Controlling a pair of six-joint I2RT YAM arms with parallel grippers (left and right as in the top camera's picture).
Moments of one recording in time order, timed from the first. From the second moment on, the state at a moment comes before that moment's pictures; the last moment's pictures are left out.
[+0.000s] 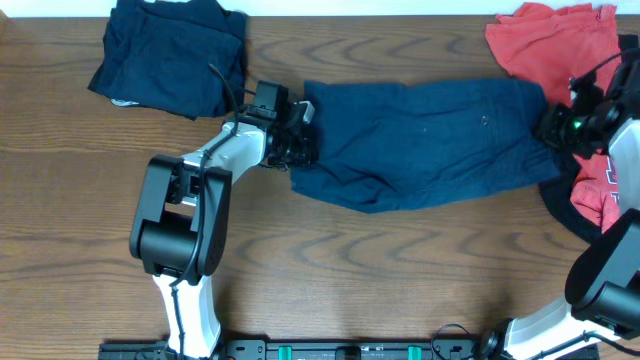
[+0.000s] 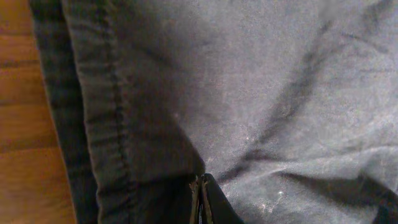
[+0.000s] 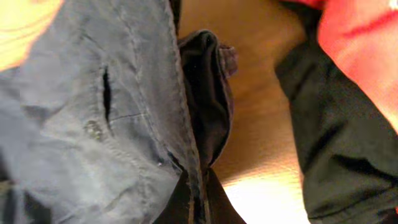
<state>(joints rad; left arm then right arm) -0.28 2.06 1.27 -0.41 0.50 -0.24 -0.40 1.80 1.43 -0.83 -0.38 0.03</state>
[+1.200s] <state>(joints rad) -0.39 2.06 1.27 -0.39 0.43 -0.32 0.31 1.80 1.63 -0.62 -0.48 0.14</state>
